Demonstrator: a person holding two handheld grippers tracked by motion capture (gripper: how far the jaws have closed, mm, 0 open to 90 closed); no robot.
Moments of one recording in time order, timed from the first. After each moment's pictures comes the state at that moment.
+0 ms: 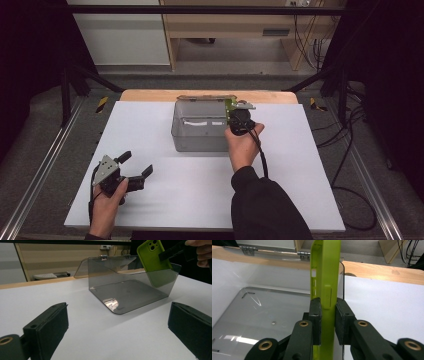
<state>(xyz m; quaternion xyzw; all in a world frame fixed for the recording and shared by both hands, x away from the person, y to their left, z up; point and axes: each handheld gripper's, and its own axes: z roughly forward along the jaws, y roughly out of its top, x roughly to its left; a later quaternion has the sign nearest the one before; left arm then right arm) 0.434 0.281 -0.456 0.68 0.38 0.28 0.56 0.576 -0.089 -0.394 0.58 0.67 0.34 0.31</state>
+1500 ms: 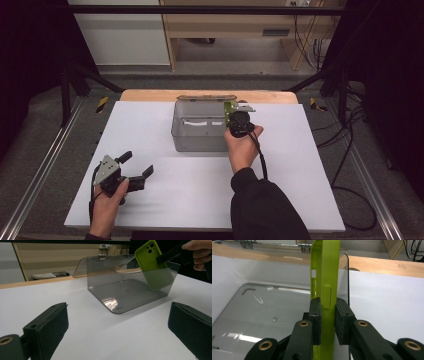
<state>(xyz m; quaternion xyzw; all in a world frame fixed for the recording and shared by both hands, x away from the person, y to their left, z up) 0.434 0.280 -0.457 0.68 0.38 0.28 0.56 0.576 -0.089 -0.406 0.59 0.67 0.34 0.30</state>
